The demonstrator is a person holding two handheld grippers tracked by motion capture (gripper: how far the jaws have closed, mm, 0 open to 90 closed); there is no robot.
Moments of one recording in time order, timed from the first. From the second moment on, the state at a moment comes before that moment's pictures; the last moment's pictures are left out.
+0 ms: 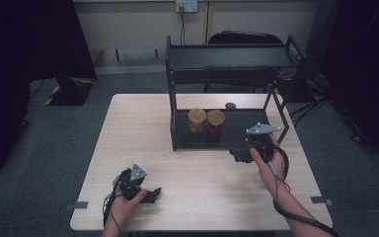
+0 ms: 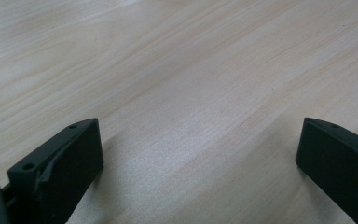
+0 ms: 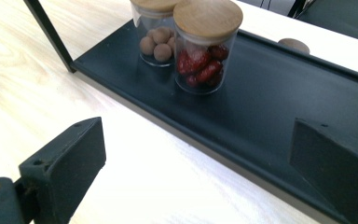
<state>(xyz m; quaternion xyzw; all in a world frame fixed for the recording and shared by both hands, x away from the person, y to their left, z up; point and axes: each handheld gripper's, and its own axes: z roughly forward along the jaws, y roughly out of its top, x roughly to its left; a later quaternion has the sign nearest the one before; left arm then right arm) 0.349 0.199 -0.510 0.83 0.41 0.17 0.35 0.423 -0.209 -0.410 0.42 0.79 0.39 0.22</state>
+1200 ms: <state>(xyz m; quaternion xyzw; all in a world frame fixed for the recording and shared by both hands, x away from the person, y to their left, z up) 0.349 0.199 -0.510 0.83 0.41 0.17 0.35 0.397 -0.263 -0.424 0.43 0.79 0.37 0.23</state>
